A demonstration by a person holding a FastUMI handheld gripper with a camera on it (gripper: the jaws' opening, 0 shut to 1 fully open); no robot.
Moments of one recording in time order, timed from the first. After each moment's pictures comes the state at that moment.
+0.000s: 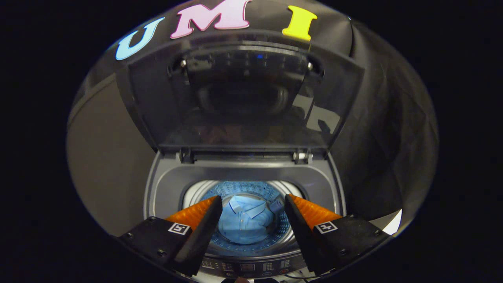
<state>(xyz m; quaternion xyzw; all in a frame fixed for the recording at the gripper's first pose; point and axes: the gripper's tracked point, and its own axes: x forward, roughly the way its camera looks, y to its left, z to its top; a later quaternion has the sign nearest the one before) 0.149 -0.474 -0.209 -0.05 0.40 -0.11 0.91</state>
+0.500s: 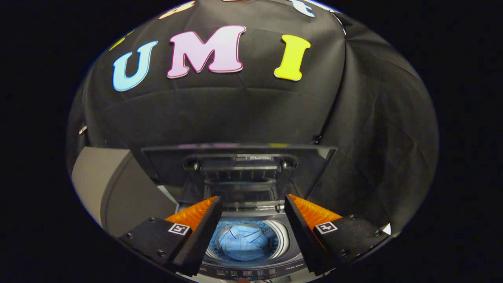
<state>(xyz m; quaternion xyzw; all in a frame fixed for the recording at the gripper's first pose) 0.209 -0.465 -0.066 -0.05 0.31 -0.12 0.94</state>
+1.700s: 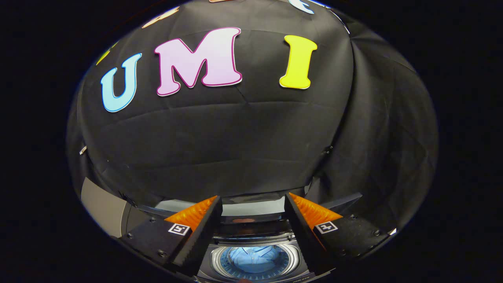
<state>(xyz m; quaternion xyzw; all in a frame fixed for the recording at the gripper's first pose) 0.300 -0.463 -0.056 -0.02 0.30 -0.11 0.95</state>
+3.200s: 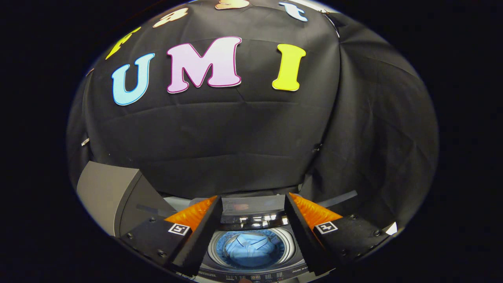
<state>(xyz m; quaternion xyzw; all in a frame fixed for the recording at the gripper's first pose) 0.209 -0.455 -0.055 -0.03 0.28 -0.12 0.95</state>
